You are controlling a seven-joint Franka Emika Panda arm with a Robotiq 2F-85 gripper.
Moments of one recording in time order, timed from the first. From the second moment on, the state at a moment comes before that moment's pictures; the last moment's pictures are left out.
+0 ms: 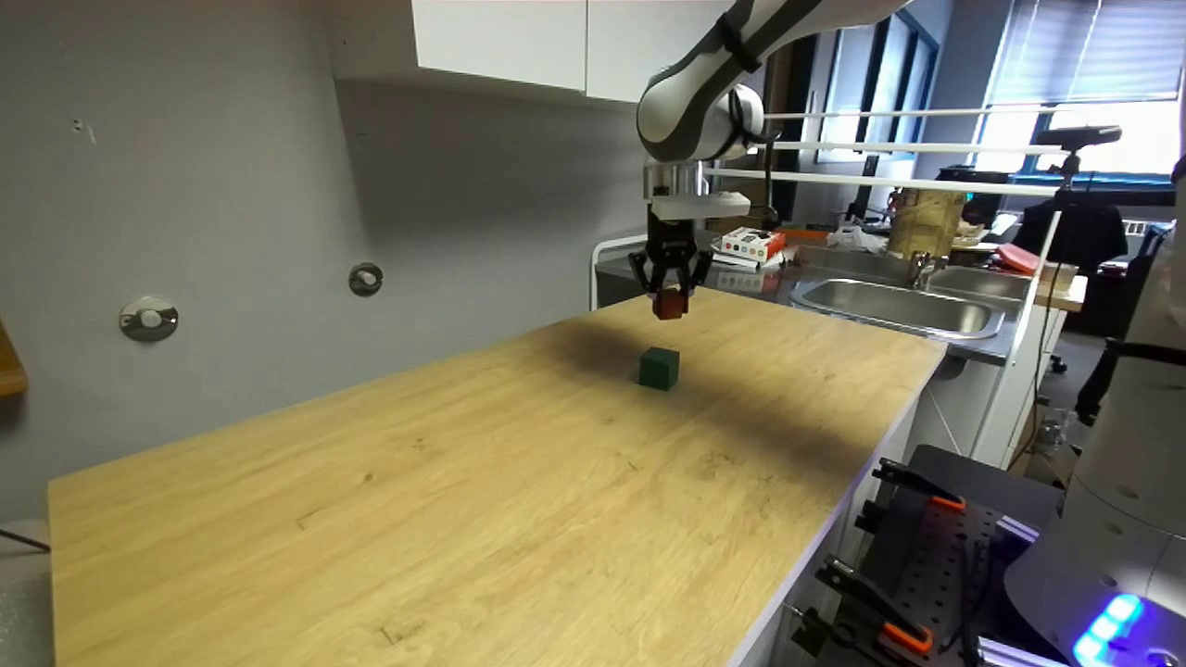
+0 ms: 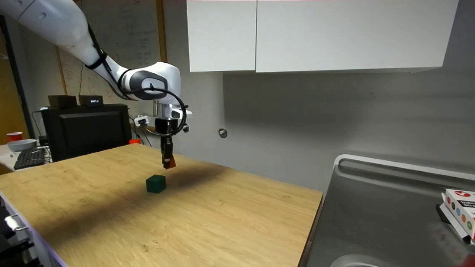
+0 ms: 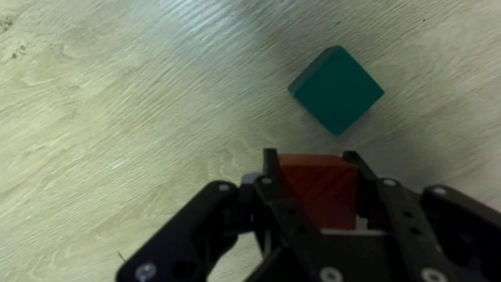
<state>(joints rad) -0.03 0.21 -0.13 -2.04 0.03 2.16 0.40</state>
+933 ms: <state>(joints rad) 0.01 0.31 -0.10 -1.99 0.02 2.13 0.40</state>
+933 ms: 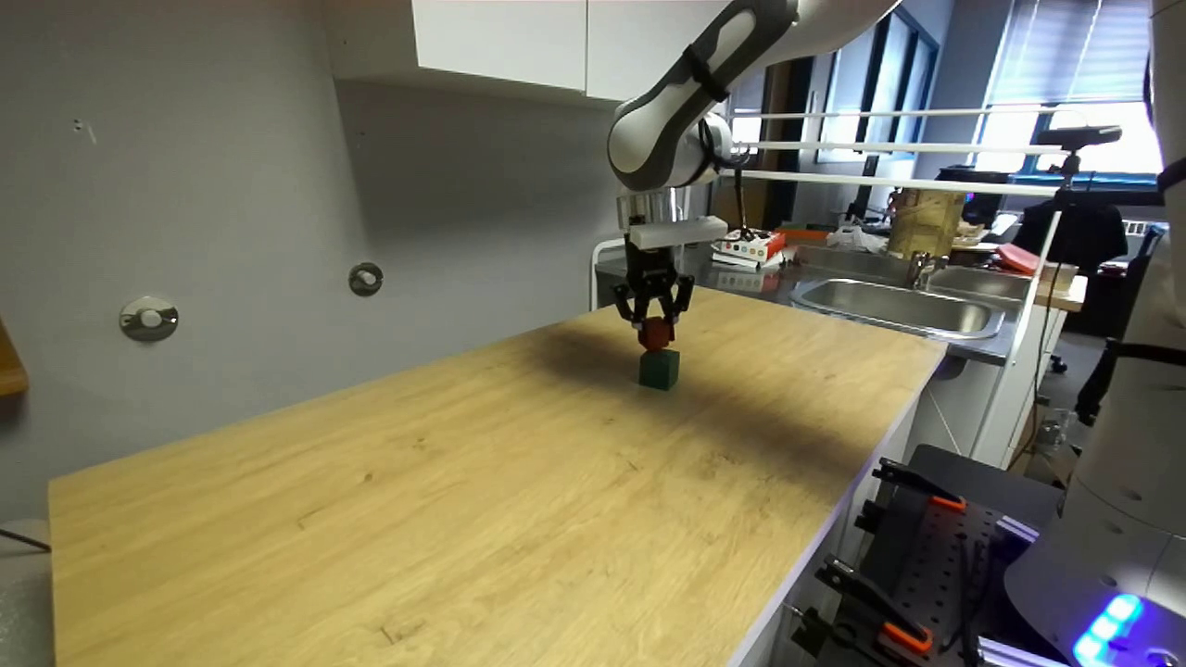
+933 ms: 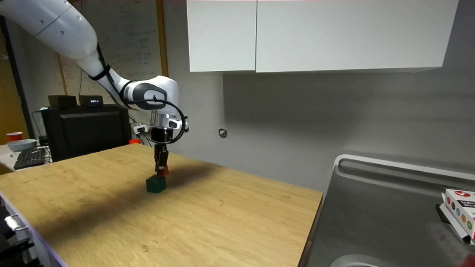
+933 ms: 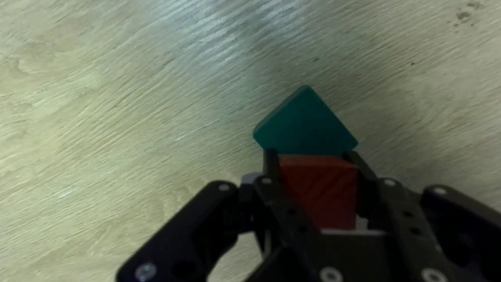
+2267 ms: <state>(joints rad) 0.02 0.32 -0.09 -2.01 0.04 2.09 0.40</state>
